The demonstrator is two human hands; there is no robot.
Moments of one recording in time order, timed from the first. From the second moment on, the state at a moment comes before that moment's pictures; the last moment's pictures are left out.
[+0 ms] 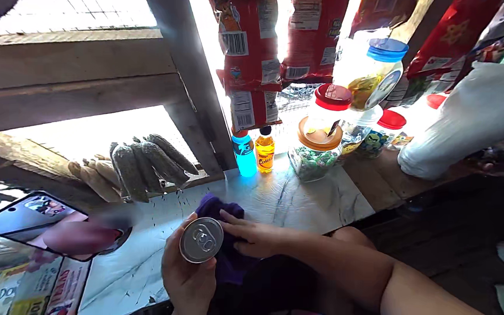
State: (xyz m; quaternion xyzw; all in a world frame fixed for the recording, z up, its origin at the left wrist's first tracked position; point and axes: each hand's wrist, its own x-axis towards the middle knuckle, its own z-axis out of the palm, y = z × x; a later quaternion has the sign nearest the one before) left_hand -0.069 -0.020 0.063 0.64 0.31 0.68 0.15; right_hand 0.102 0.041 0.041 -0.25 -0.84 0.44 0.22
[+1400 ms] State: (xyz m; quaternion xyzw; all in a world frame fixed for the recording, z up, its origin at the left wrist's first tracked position) left_hand -0.045 -0.014 0.040 0.42 0.51 0.44 0.60; right_hand 0.168 0.088 0.064 -0.53 -0.62 0.27 0.51
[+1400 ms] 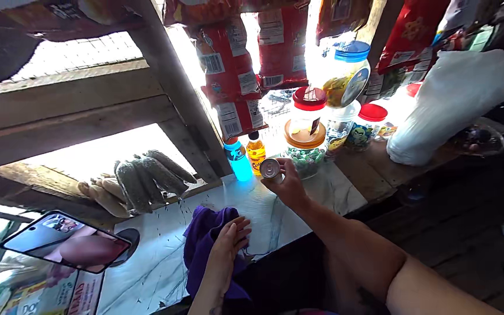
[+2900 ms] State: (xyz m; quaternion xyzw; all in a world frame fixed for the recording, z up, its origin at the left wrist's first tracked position) left_hand -0.054 0.010 0.017 0.71 0.63 0.30 0.13; right_hand 0.177 0.040 0.055 -0.48 -0.22 0.68 0.51
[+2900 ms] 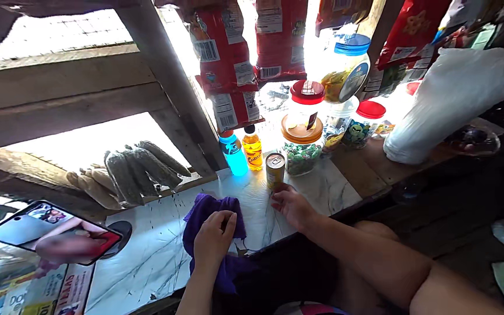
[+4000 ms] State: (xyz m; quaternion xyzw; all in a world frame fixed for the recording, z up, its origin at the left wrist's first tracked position) left_hand -0.054 0.012 0.005 0.74 0.59 0.32 0.09; right_hand 0.144 0.114 0.039 -0.48 -0.27 0.60 0.59
